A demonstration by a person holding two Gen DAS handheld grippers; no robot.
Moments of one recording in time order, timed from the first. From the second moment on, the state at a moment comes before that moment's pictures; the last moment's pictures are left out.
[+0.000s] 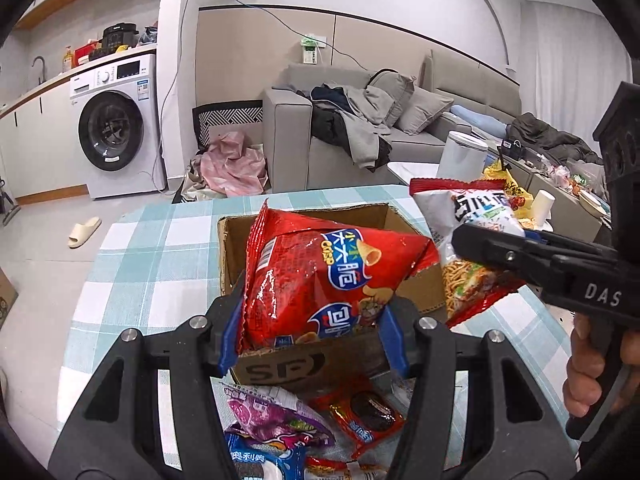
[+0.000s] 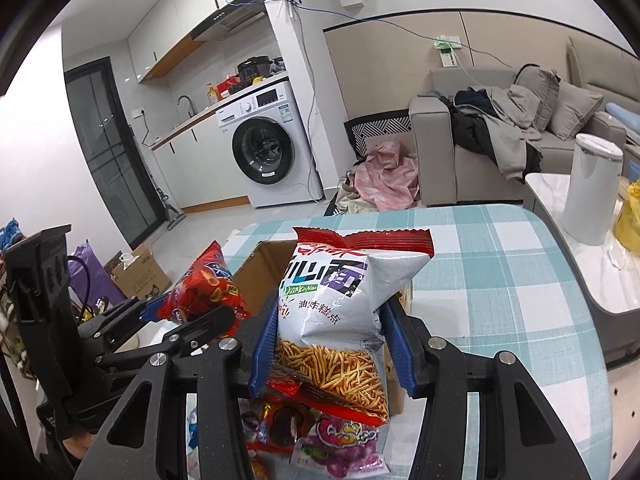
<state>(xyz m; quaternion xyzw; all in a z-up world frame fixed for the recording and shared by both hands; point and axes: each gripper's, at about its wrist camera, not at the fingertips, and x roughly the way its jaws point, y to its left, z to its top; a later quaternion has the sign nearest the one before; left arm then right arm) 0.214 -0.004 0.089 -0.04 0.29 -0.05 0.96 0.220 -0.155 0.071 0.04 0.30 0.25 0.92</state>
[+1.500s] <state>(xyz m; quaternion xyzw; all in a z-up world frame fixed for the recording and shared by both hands) 0.250 0.013 0.047 -0.04 0.32 -0.03 0.95 0.255 -0.136 0.057 0.02 0.32 0.24 0.92</state>
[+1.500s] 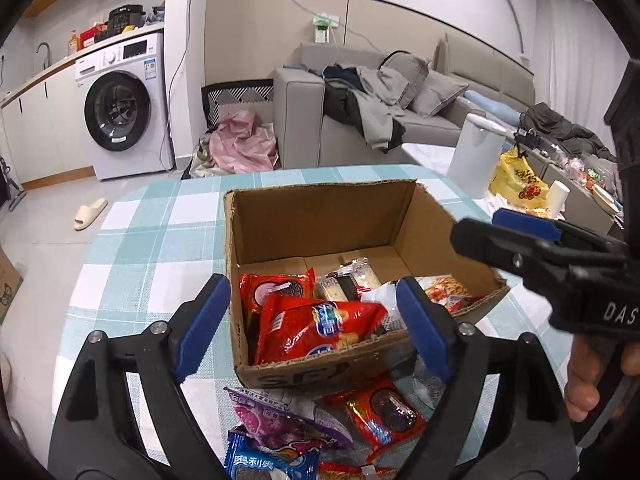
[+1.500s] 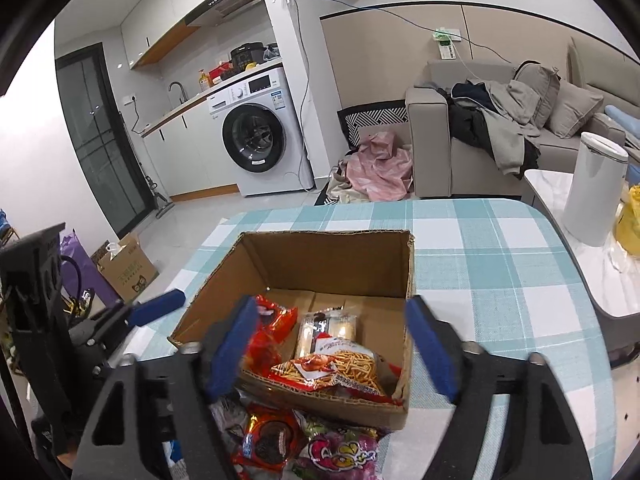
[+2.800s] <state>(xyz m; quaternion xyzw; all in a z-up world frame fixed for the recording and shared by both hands) 0.140 0.038 0.028 -0.05 0.34 -0.02 0.94 0.194 -0.173 0.012 0.02 0.37 0.26 0.89</state>
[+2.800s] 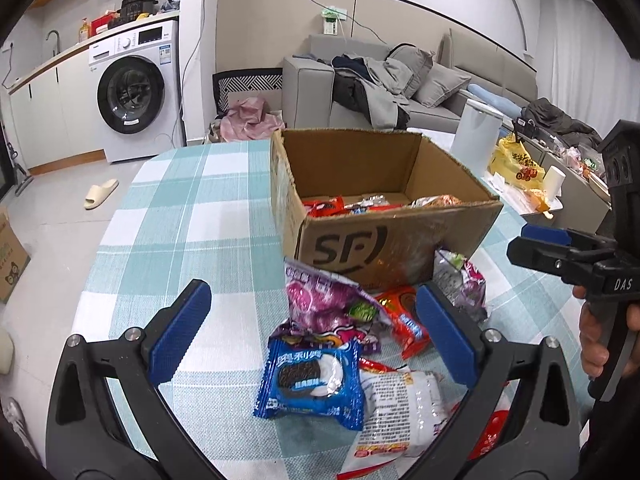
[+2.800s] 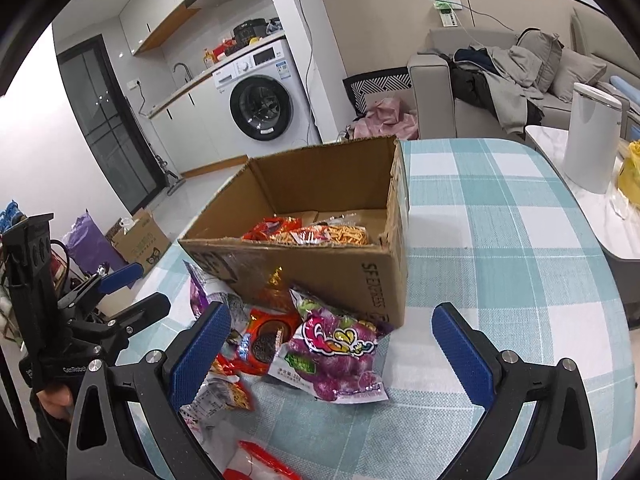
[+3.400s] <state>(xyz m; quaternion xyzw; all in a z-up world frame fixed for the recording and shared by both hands) 0.148 0.040 0.000 -0.04 0.38 -0.01 0.92 0.207 -0.158 -0.022 0.01 0.42 0.24 0.88</state>
